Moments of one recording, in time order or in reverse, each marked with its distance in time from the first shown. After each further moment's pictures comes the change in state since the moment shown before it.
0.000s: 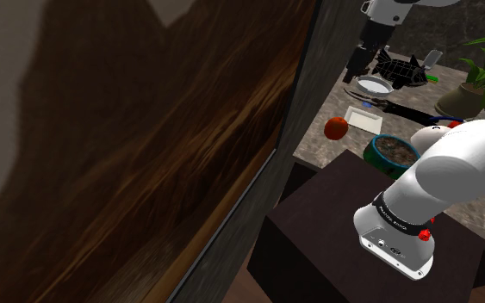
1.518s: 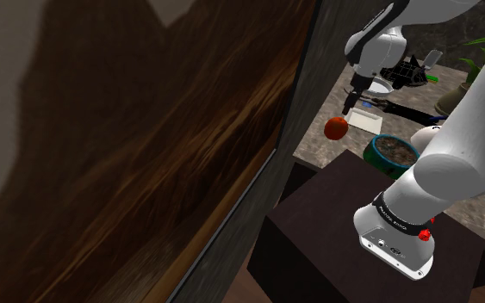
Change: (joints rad) arm -0.039 0.828 -0.319 0.204 0.309 0.457 -0.682
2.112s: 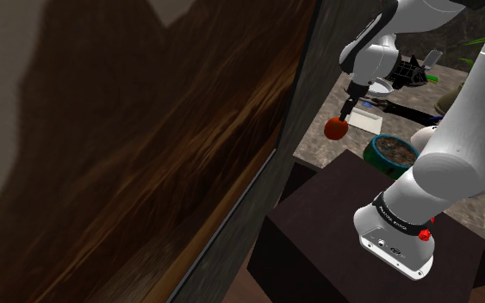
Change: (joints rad) arm -0.024 0.077 0.035 -0.013 0.077 0.072 -0.055
